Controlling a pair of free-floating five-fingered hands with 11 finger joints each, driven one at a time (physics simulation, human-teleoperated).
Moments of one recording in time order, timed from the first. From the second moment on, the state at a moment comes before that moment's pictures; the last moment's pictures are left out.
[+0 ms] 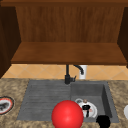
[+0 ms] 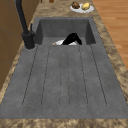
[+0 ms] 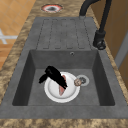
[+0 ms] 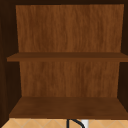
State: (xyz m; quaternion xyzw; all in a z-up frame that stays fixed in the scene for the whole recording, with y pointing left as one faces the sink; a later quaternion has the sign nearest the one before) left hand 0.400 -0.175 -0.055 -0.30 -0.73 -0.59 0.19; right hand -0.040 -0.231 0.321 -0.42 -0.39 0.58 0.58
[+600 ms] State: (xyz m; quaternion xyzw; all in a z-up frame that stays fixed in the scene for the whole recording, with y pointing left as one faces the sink) left hand 0.406 -0.174 -0.054 -0.30 -0.73 -0.59 0.19; right hand -0.040 -0.231 0.321 -0.42 -0.39 0.58 0.58
